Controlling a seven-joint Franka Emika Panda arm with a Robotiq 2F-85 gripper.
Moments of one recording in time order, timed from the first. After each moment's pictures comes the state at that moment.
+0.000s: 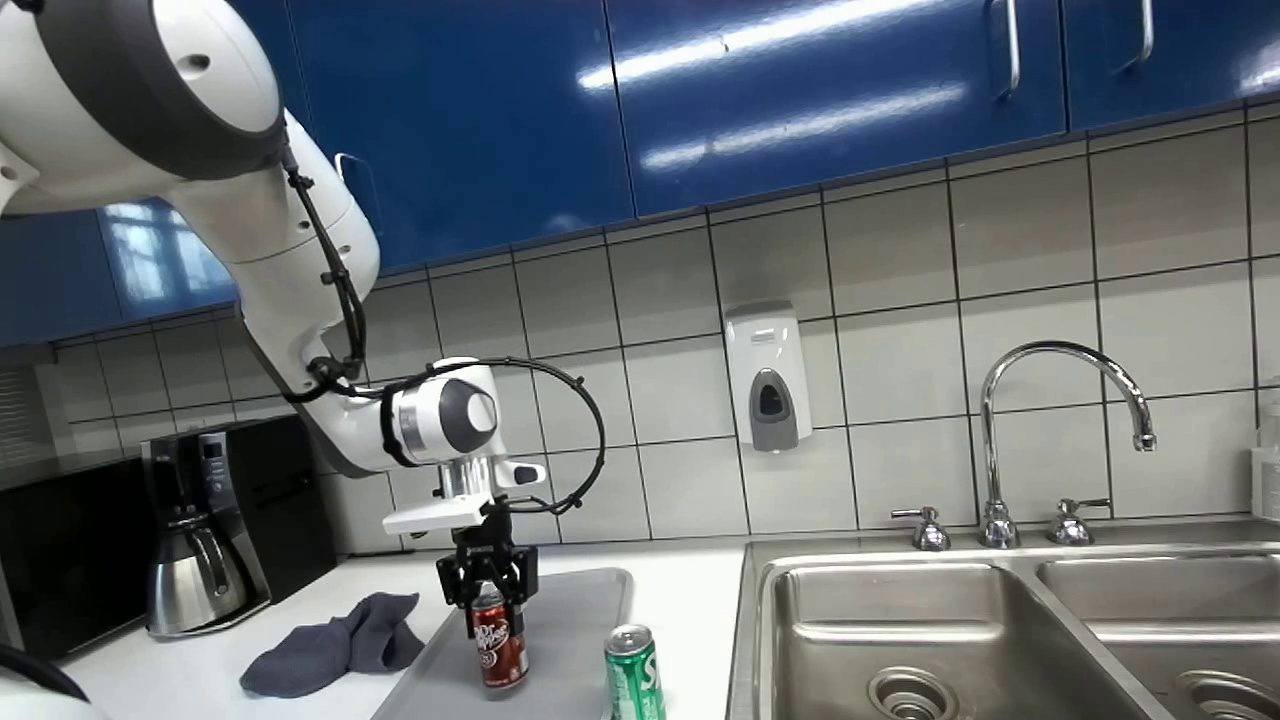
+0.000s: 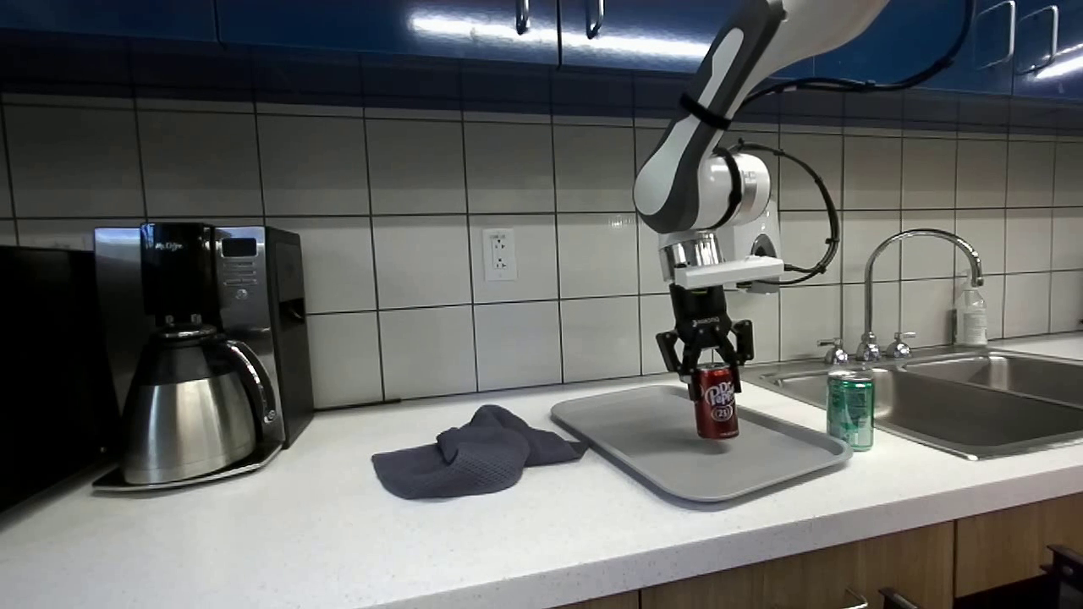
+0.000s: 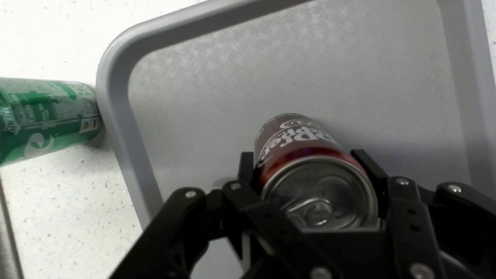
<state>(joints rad) 0.09 0.24 0.03 -2.19 -0.08 2.25 0.20</state>
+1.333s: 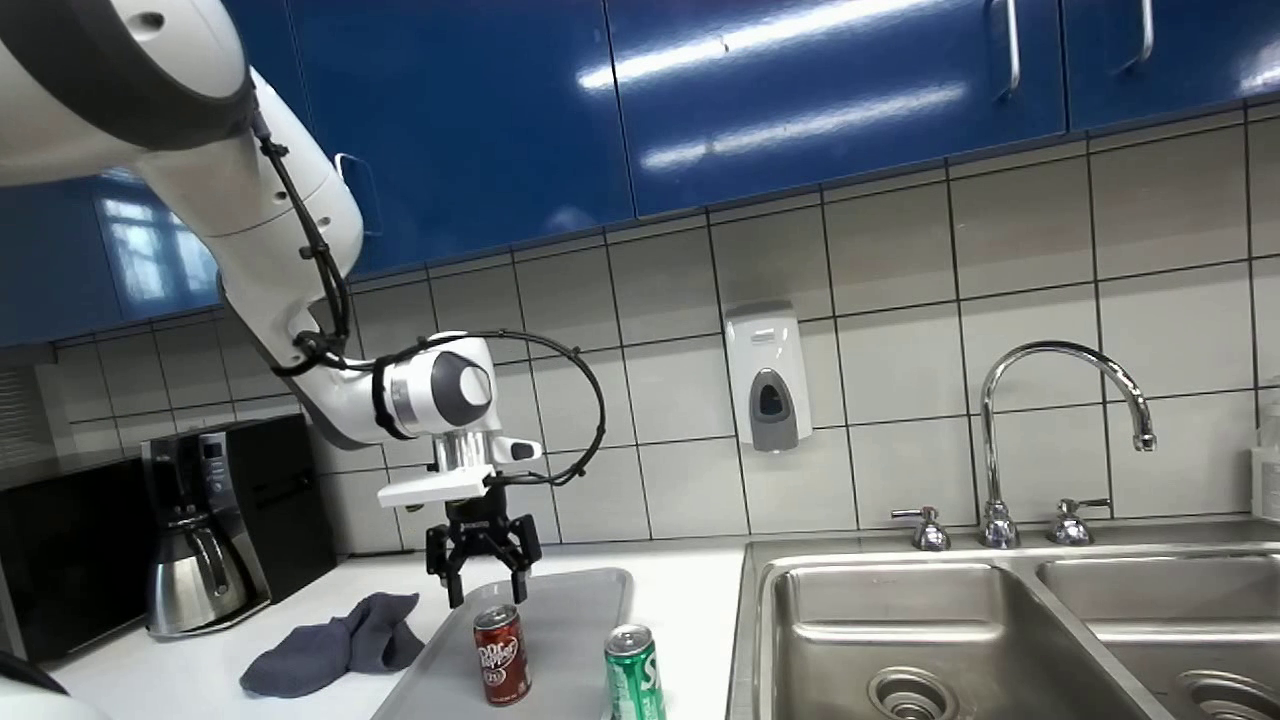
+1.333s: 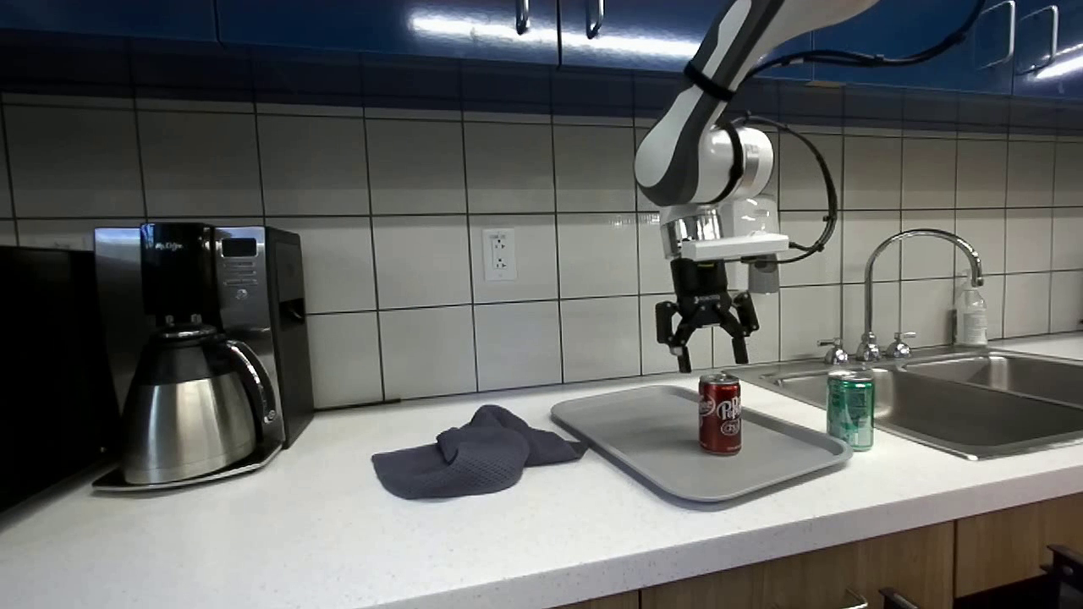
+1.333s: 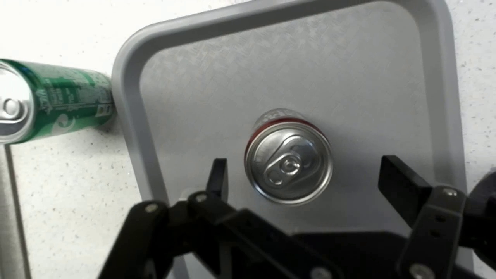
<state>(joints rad) 0.09 0.17 0.03 -2.19 -0.05 2.18 0.10</state>
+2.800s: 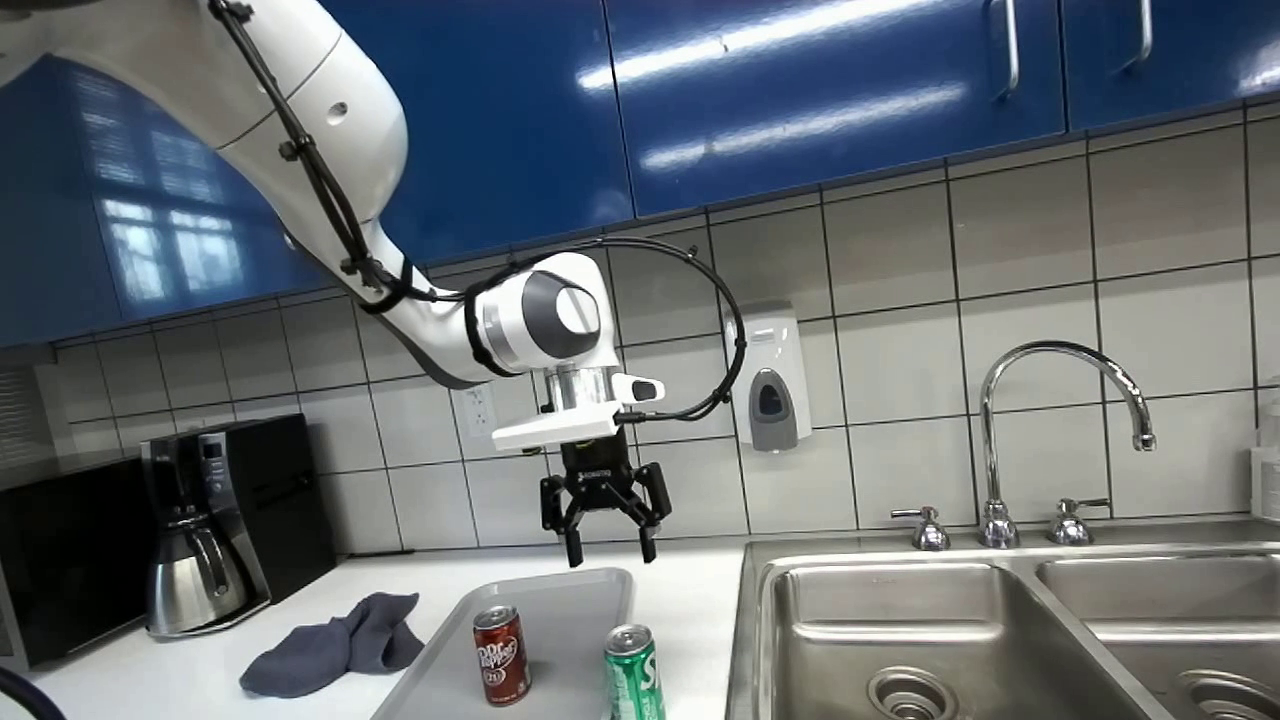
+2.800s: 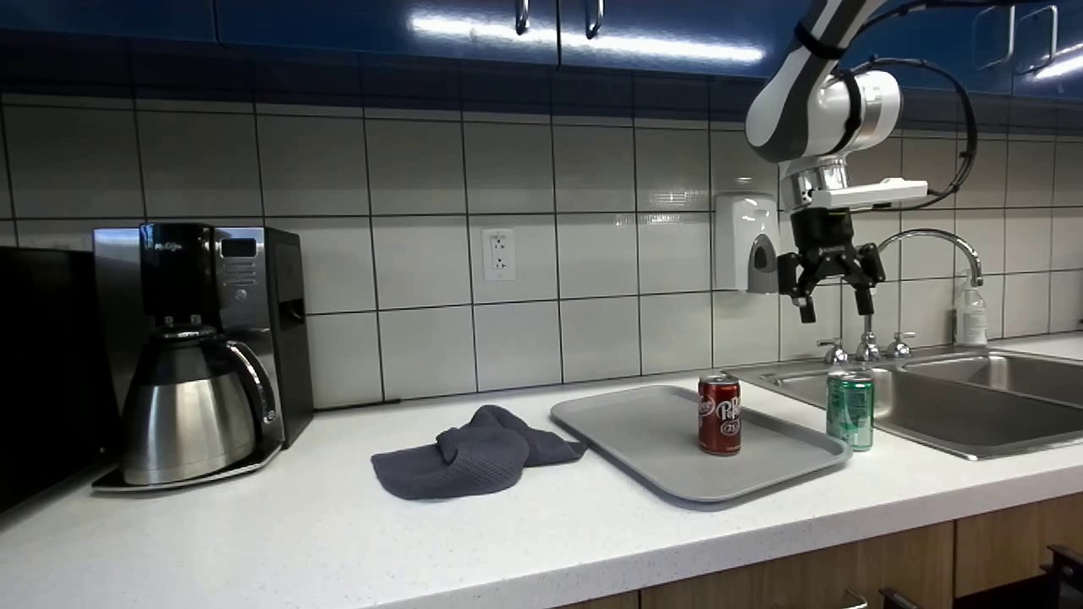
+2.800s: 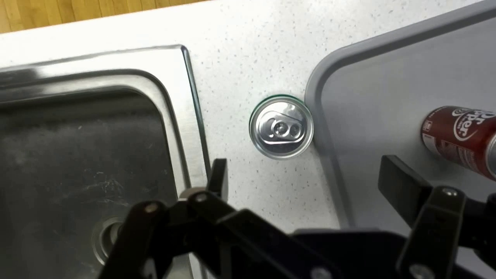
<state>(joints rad) -0.10 0.00 -0.14 -2.24 -0.12 2.11 -0.11</state>
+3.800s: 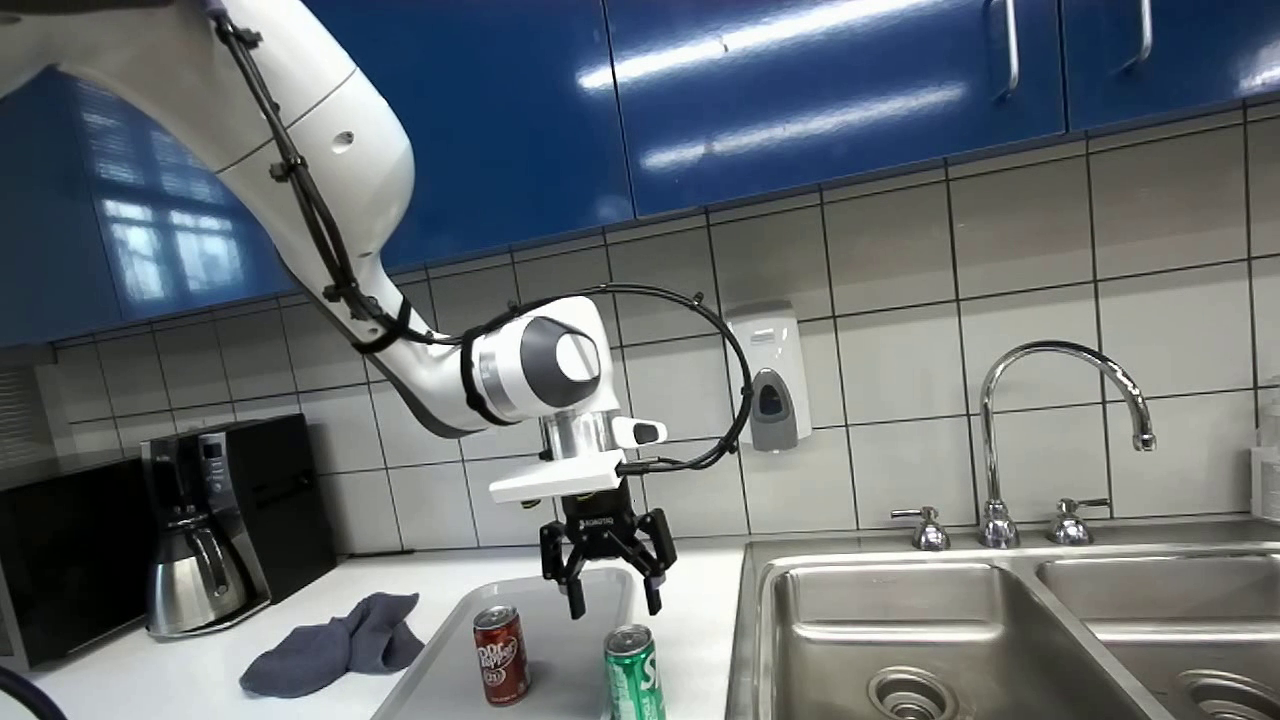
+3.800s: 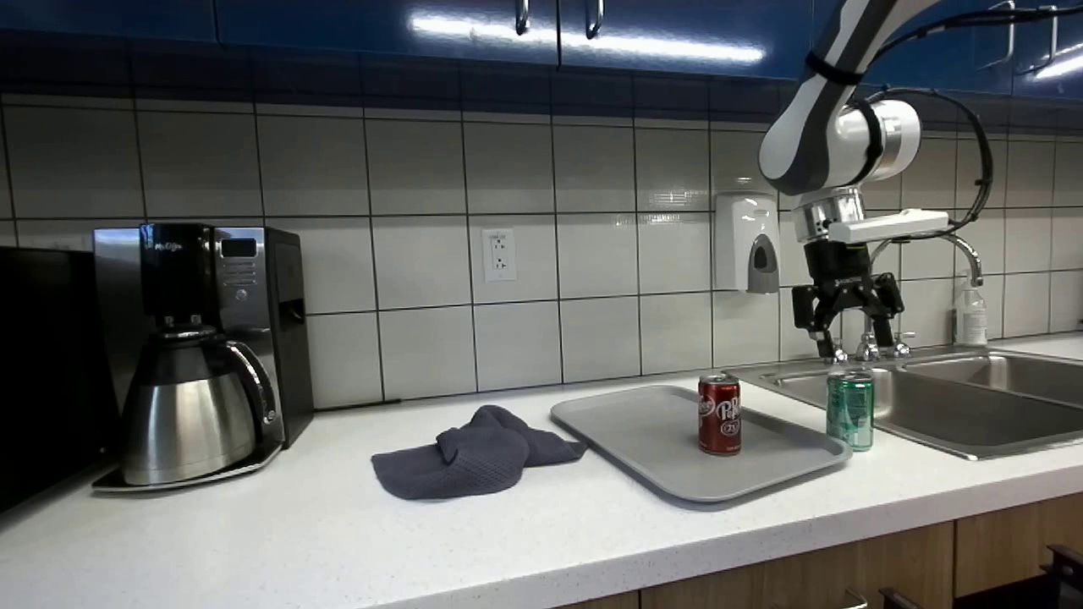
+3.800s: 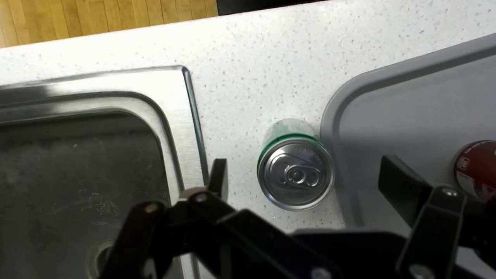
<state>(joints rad) -0.10 0.02 -0.15 -2.36 -0.16 2.23 -0.09</state>
